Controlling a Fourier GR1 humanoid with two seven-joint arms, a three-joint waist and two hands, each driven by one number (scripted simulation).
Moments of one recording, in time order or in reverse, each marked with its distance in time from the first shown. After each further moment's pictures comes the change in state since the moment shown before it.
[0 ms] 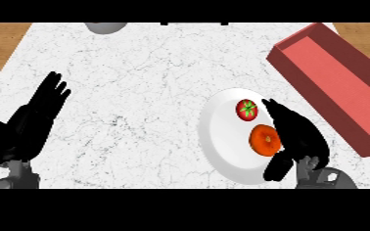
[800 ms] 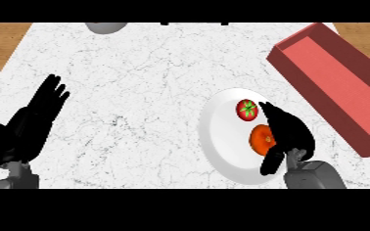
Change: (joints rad) left arm 0.003 -0.021 0.040 0.028 -0.011 -0.043 -0.015; right arm -0.014 0.039 -0.034 0.190 0.096 -0.045 -0.111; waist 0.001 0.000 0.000
